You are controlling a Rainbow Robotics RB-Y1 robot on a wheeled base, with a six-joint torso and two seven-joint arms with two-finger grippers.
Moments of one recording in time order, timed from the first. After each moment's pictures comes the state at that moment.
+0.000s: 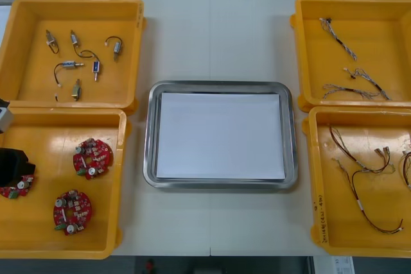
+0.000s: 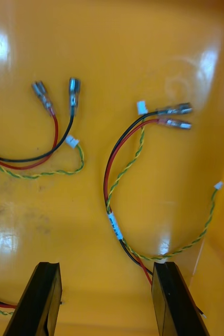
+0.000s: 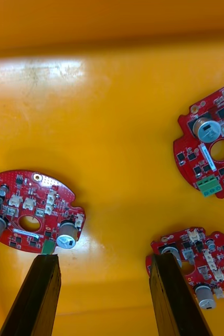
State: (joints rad) right arm 0.31 -0.95 -0.26 -1.97 -0.93 1.23 1.60; left arm 0.13 0.73 0.32 -2.18 0.80 1.62 -1.47
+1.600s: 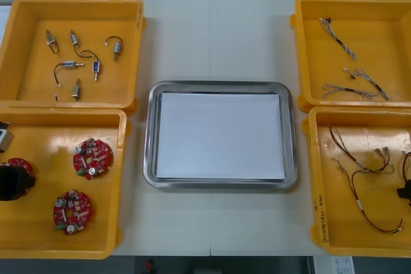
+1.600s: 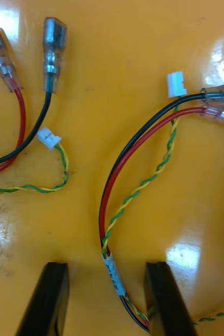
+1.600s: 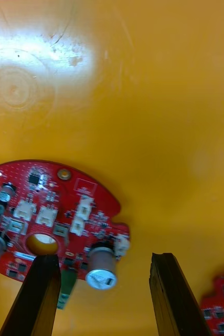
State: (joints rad) right arm 0.21 -1.01 -0.05 -1.73 -1.00 1.03 1.70; left arm 0.23 0.77 0.24 -1.96 0.81 1.29 -1.56
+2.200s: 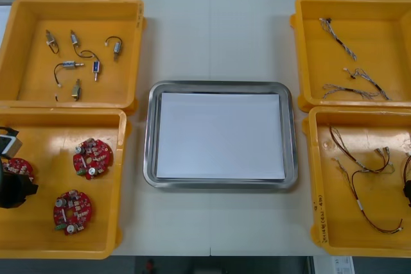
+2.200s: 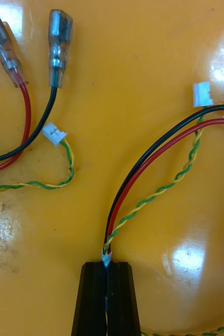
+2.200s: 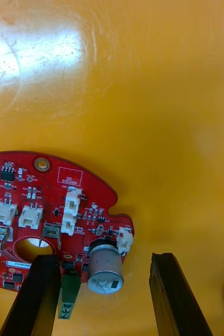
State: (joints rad) right arm 0.21 -1.01 -0.04 -1.73 -1.01 1.03 1.70; left arm 0.23 0.77 0.22 -1.92 0.83 1.28 -1.69
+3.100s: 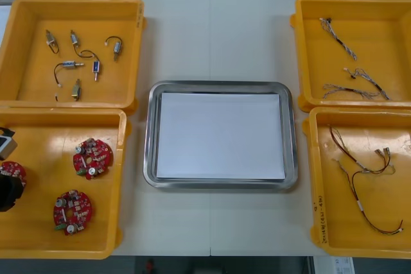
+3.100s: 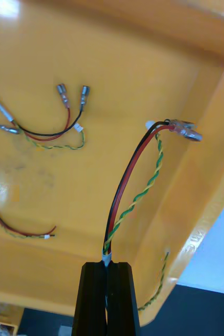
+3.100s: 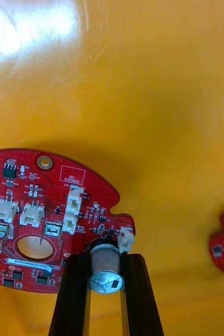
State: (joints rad) right arm 0.12 -1.01 -0.44 -1.98 -1.07 1.69 1.74; left arm 0.20 0.78 0.27 -1.99 0.85 1.49 -1.69
